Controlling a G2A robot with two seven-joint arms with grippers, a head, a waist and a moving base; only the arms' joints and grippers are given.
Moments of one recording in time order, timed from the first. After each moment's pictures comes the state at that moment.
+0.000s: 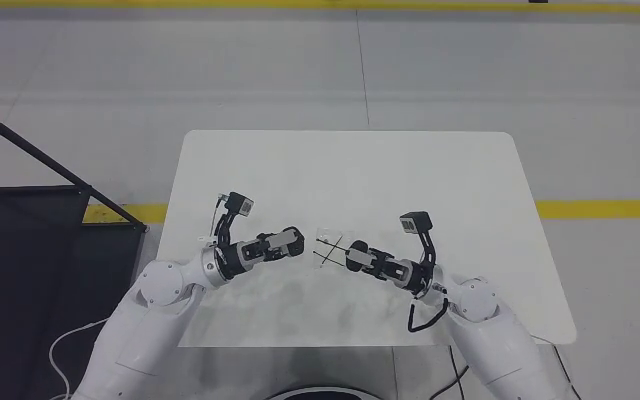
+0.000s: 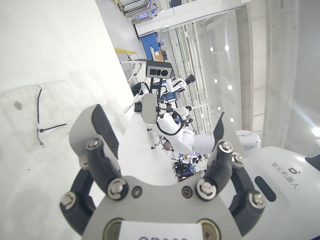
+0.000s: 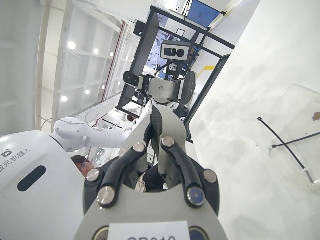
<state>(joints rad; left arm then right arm) 1.24 -1.07 -1.27 -1.58 -0.43 -0.43 -0.90 -1.14 -1.16 1.10 -1.40 0.42 -0.69 0.92</state>
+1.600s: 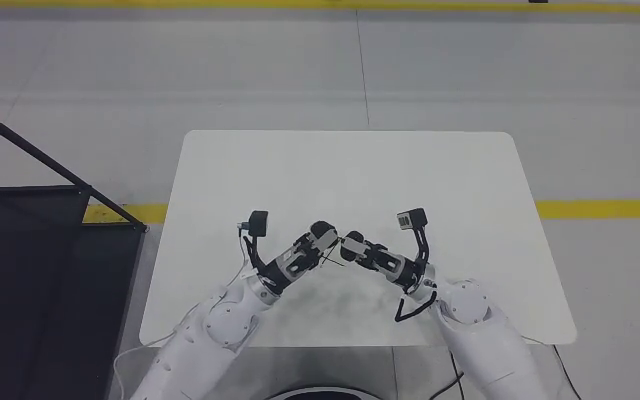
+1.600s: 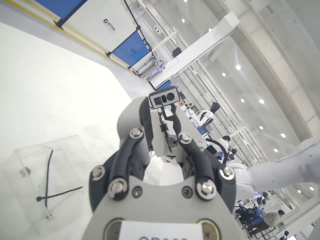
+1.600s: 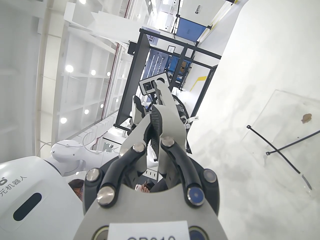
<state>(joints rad) 1.28 -1.19 -1.04 -1.54 0.24 -0.69 -0.05 -1.15 -1.19 1.08 -1.42 0.37 -0.59 0.76</state>
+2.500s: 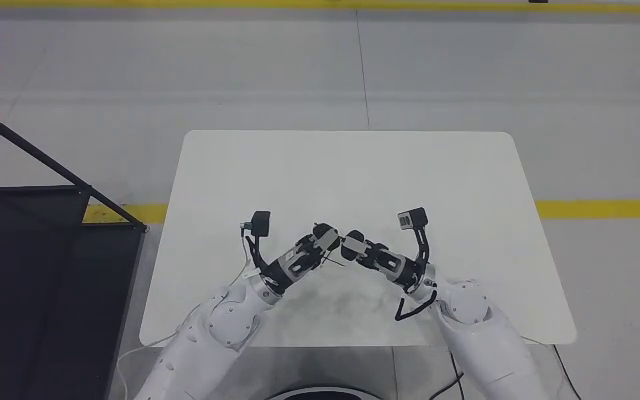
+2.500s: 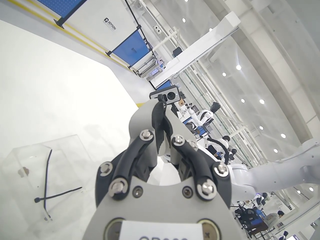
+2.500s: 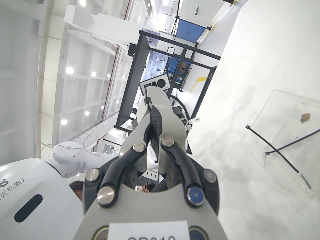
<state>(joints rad) 1.27 -1.21 -1.05 -1.53 0.25 -0.69 -0.06 -1.15 -1.19 1.09 -1.42 0.37 -0.58 0.76</state>
